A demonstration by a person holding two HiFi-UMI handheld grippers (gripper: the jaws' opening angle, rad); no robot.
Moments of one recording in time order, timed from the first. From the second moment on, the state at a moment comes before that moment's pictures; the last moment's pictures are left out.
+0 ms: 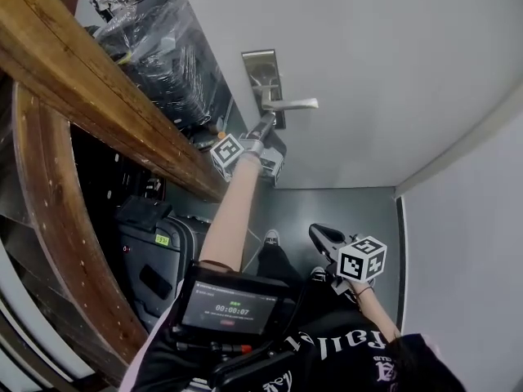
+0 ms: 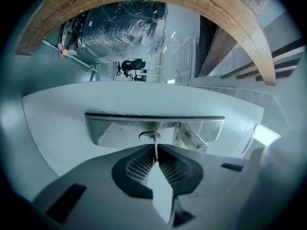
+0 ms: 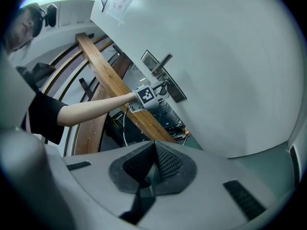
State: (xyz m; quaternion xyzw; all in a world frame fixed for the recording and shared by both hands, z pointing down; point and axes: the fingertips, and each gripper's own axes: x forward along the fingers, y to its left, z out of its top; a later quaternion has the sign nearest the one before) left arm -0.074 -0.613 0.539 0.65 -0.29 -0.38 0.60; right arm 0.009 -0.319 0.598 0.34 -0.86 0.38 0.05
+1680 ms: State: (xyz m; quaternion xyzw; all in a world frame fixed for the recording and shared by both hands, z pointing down) left arm -0.097 -0.220 0.520 0.91 -0.37 0.02 0.21; right arm -0.059 -0.207 0.550 0.32 -0.89 0.31 0.03
